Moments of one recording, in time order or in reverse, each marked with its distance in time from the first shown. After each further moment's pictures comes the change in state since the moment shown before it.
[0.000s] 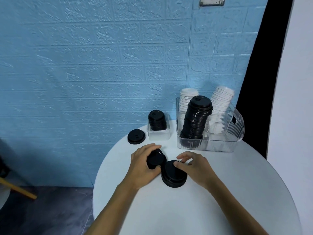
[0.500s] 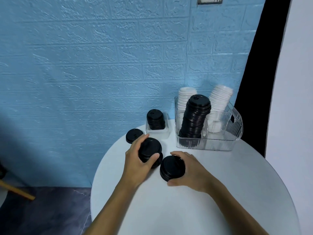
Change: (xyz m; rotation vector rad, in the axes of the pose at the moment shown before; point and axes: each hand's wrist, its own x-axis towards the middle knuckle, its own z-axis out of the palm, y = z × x) left_hand 0.003 0.006 -0.005 -0.214 0.226 -0.043; right_hand -0.002 0.006 0.003 -0.158 -0.224 -0.179
